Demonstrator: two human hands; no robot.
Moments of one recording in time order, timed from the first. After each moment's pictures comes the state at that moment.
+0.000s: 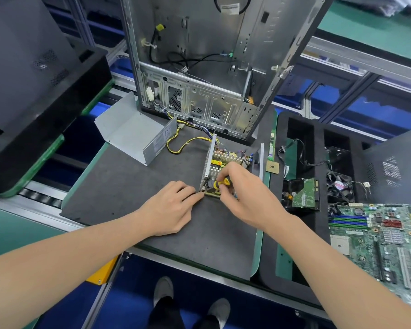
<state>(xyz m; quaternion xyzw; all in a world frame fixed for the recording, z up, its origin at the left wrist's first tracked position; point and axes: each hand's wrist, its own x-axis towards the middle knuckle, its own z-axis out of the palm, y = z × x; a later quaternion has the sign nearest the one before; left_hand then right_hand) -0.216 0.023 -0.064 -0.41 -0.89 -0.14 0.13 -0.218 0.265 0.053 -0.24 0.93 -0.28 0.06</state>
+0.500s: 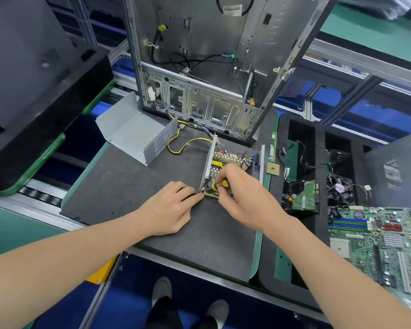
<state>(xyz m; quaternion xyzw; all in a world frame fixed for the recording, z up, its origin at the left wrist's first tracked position) -0.216 0.022 -0.064 -0.41 -0.89 -0.16 0.12 -0.218 0.263 0.057 -0.26 0.92 -0.27 0.06</state>
